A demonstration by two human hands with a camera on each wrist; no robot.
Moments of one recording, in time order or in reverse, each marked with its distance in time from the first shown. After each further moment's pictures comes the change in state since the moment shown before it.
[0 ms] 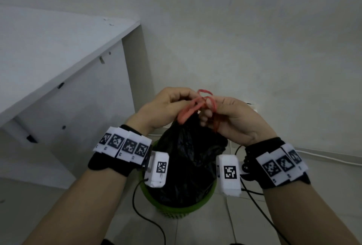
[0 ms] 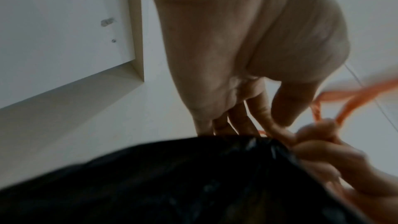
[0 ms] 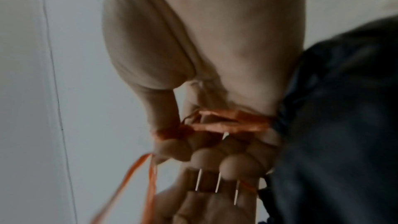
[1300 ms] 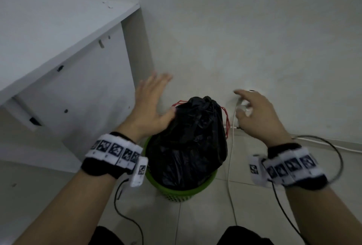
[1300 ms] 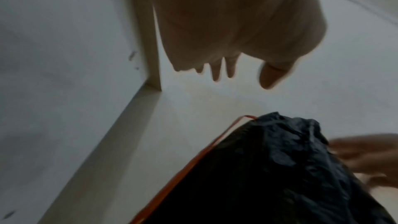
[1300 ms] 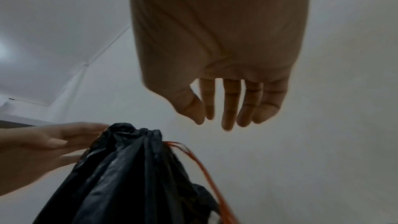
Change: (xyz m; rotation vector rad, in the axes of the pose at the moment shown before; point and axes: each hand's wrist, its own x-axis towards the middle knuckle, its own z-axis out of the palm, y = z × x) left_hand -0.049 -0.061 -0.013 0.844 0.323 0.043; right_hand -0.033 0.034 -0.079 -1.456 0.564 -0.221
